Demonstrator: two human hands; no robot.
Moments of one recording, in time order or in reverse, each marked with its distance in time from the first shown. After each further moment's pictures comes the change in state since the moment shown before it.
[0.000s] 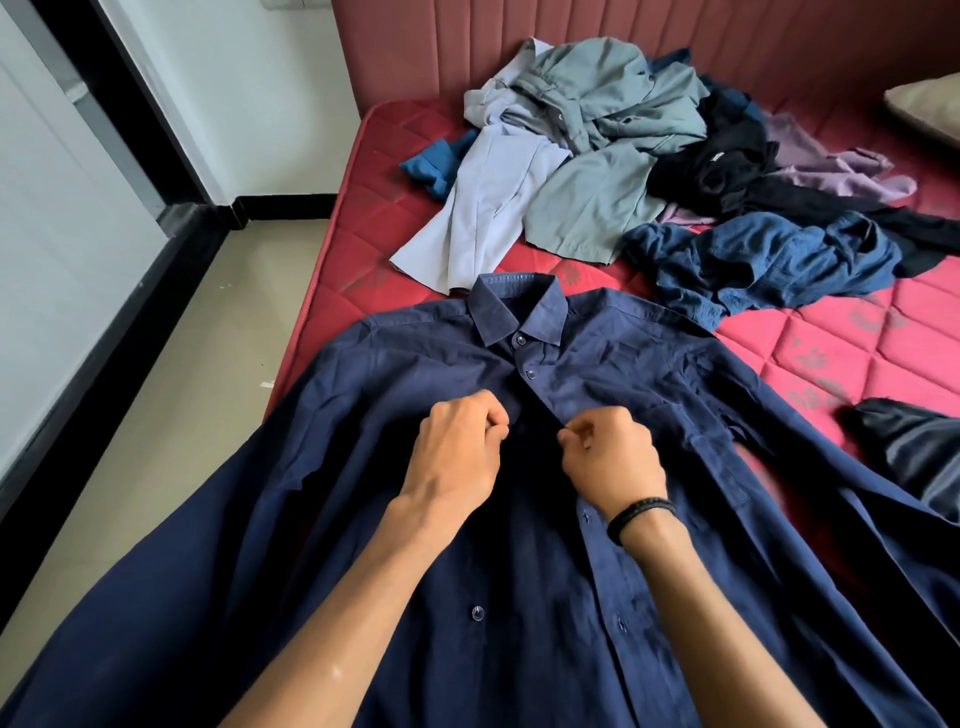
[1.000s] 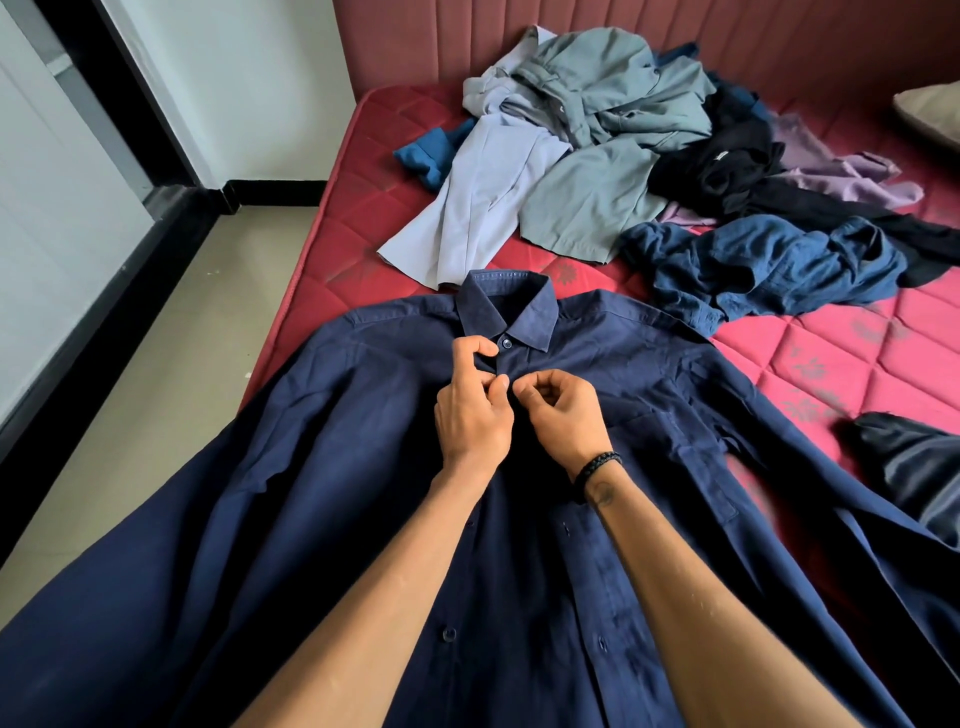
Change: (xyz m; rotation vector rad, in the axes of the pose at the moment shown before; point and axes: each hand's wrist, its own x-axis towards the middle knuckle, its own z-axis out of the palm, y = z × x) left_hand 0.048 0.015 0.057 -0.382 0.312 -0.117; right_hand 0.073 0.003 0.045 0.653 -0.140 -0.148
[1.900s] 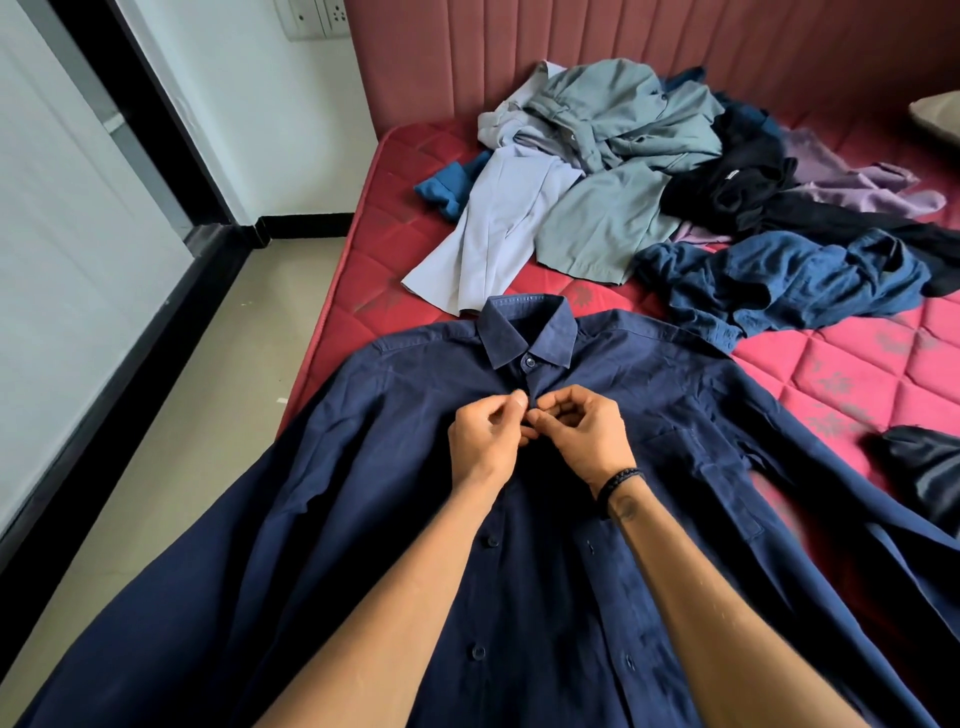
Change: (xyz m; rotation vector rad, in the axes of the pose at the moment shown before) left_hand 0.004 -0.010 -0.008 -0.302 -0.126 -0.309; right_hand 0.003 0.006 -0.004 0.009 -0.001 -0.044
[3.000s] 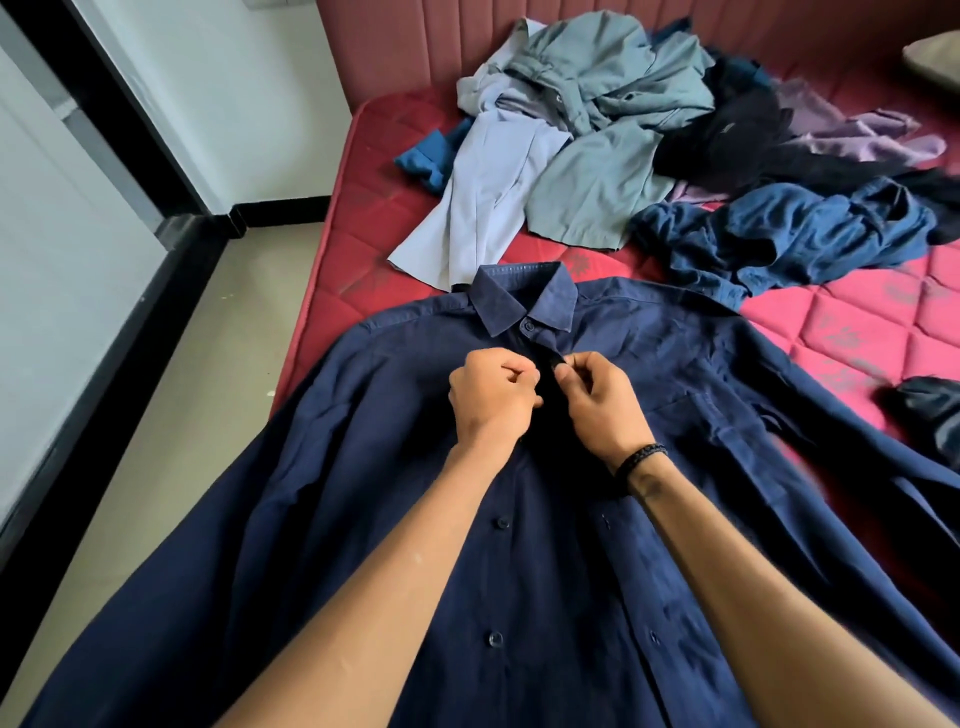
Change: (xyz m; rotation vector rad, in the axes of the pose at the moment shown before) left_hand 0.011 0.025 -0.001 0.316 0.000 0.069; right_hand -0.002 -0.006 -0.002 -0.161 0.089 -0.049
